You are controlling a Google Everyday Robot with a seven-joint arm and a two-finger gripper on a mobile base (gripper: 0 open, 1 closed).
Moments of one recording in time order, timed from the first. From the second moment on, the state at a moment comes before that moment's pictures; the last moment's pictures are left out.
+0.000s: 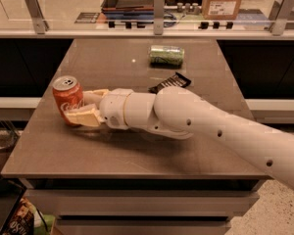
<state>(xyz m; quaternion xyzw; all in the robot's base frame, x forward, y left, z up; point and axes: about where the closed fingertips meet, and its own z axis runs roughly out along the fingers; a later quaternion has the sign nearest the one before) 0.530 0.167 0.848 -0.45 0.64 0.35 0.52</state>
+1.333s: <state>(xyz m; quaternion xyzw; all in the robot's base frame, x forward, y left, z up) 0.527 0.173 0.849 -0.45 0.64 0.35 0.52</state>
